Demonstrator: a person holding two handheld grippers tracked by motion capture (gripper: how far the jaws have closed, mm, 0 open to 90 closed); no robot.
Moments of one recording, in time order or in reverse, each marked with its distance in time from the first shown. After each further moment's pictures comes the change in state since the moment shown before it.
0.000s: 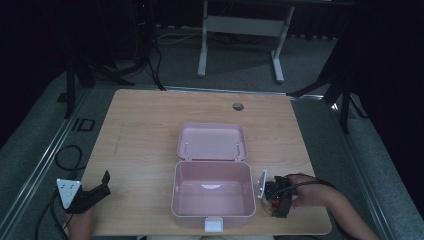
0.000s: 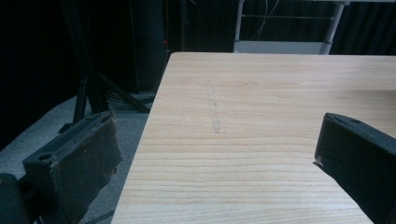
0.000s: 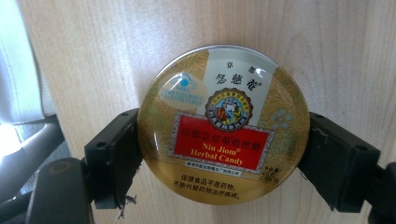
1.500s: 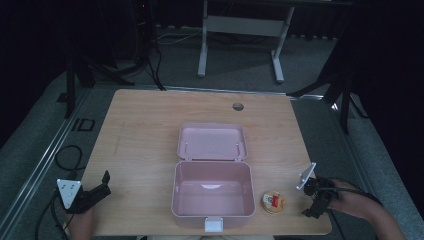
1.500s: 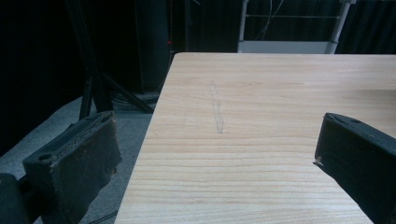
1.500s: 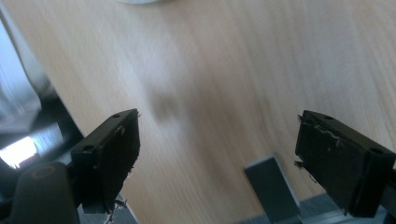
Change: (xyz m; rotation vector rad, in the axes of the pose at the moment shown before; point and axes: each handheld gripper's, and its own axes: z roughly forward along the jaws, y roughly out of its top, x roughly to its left) left arm -0.002 0.000 0.000 -0.003 0.018 0.005; right arm 0.000 -0.113 -0.010 -0.102 -0.003 0.344
